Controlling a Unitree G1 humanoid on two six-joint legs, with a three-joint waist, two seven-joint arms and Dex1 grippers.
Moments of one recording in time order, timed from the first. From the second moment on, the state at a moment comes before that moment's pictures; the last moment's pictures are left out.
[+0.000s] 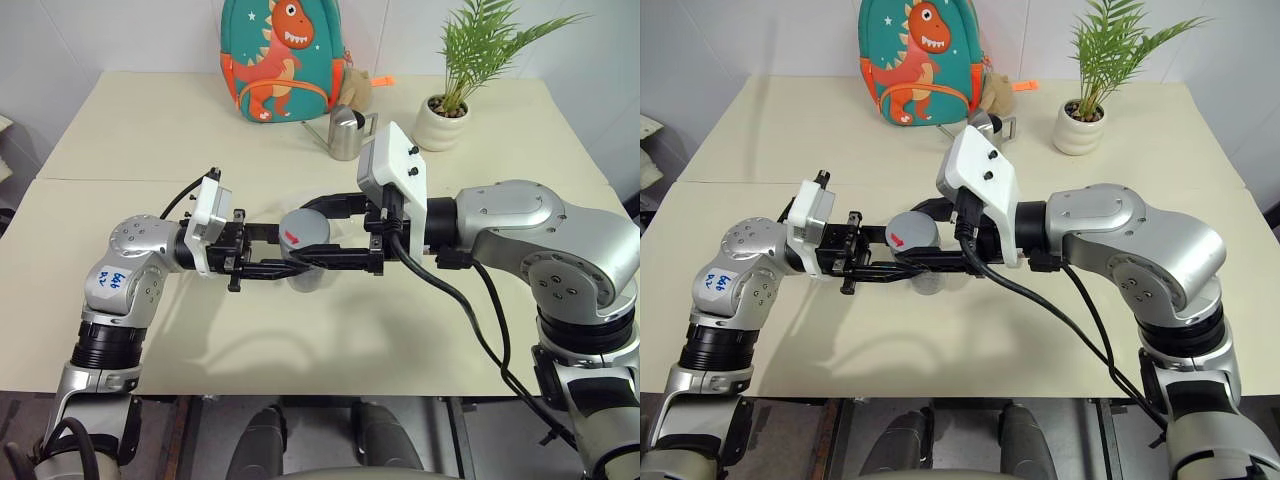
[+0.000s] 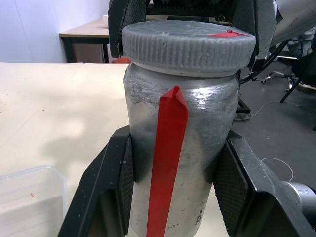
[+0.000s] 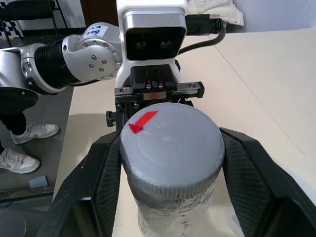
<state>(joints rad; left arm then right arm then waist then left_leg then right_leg) -0.58 0.60 0.00 -0.03 -0.58 0.35 -1.29 -0.90 -0.59 0.15 -0.54 0.82 1.07 0.67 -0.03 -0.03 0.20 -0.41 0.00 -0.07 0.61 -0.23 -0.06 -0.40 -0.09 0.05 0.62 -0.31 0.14</state>
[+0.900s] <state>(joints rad) -0.56 0.60 0.01 -0.06 -0.59 0.35 -1.27 -0.97 -0.63 0.18 -0.47 0.80 1.04 0.78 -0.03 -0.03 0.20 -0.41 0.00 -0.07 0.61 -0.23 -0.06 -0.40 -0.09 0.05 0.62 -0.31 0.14</state>
